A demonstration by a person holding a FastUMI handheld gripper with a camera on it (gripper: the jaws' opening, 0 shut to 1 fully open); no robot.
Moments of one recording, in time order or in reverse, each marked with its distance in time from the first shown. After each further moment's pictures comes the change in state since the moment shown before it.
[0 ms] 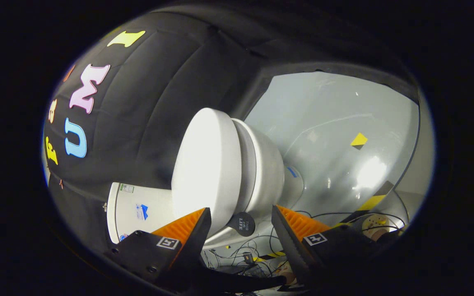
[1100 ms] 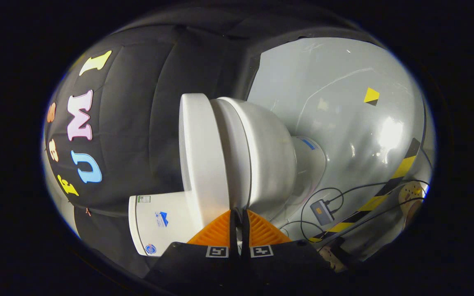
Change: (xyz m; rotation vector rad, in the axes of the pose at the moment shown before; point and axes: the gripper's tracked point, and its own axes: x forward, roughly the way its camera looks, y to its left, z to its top) arm 0.036 -0.004 -0.016 0.233 0.094 0.138
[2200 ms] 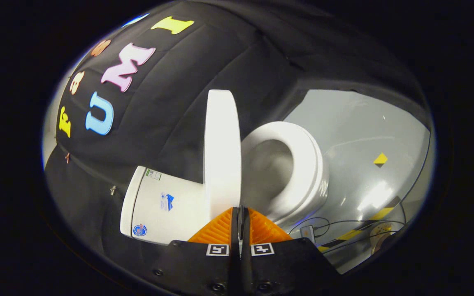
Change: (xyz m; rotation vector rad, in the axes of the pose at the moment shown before) arm -0.058 0.142 -0.046 -0.510 -0.150 -0.036
